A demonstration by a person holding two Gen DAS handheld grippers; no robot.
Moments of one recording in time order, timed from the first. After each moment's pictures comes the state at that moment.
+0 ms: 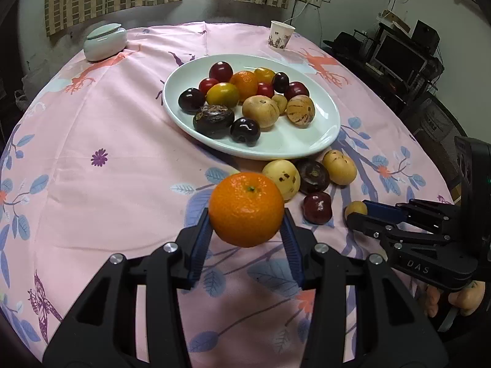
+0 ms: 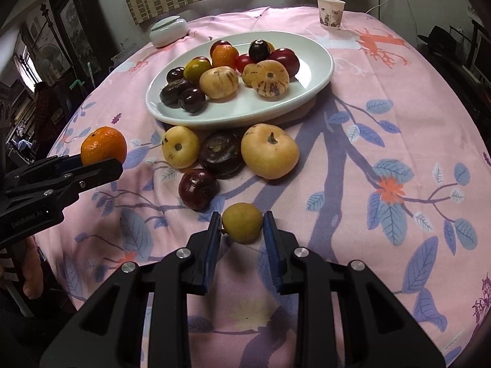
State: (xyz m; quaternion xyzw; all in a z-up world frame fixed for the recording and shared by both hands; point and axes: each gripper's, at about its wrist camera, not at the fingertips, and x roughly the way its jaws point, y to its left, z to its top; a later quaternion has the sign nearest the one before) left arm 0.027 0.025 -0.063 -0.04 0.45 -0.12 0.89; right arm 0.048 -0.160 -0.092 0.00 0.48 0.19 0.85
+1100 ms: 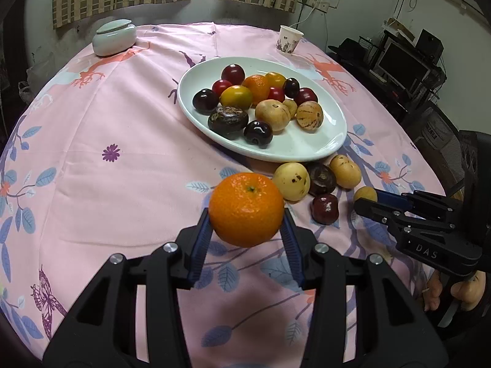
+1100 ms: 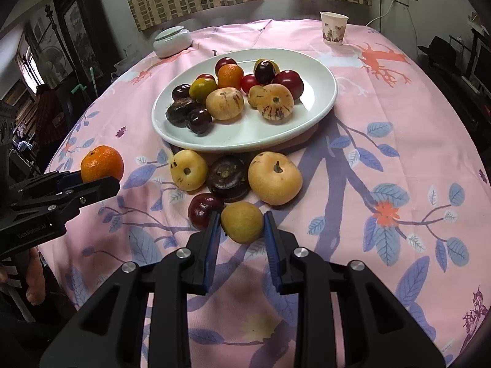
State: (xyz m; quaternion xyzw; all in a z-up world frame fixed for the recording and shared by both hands) left arm 0.025 0.040 -0.060 -0.05 0.45 -0.11 0.89; right arm 0.056 -0.154 -0.076 0.00 0.46 0.19 0.86
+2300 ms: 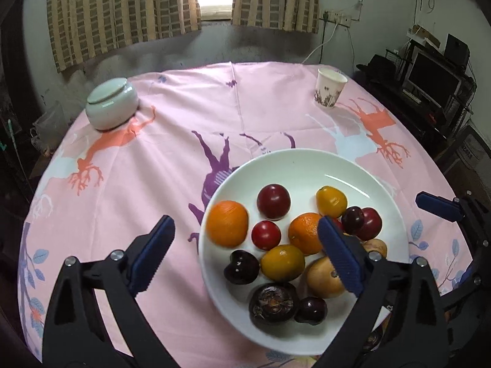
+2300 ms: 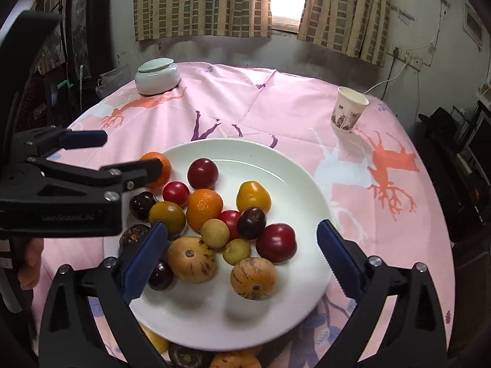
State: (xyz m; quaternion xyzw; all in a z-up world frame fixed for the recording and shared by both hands) left arm 0.199 0.037 -0.007 0.01 0.40 -0.05 0.92; right arm 0.189 -0.101 -0.025 -0.11 0.39 0.16 0.90
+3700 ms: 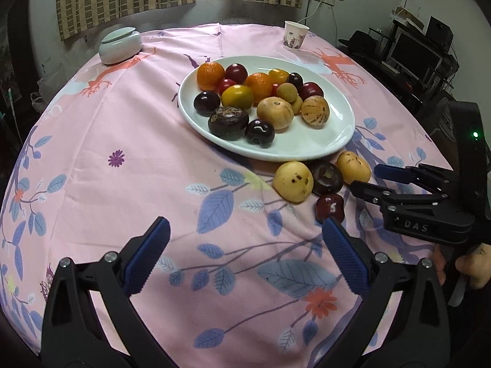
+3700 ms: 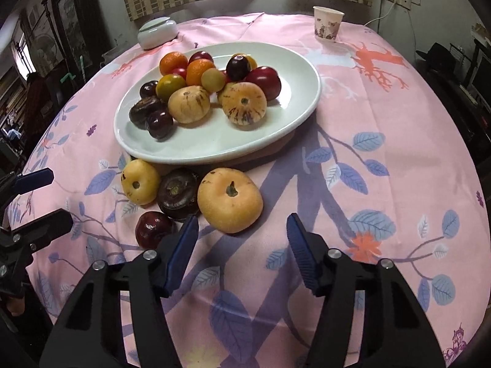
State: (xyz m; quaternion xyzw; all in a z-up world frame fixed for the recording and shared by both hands) left arm 0.024 0.018 -0.060 -0.01 0.45 -0.07 0.89; right arm 0.095 -0.164 -0.094 -0.04 0.48 0.18 0.86
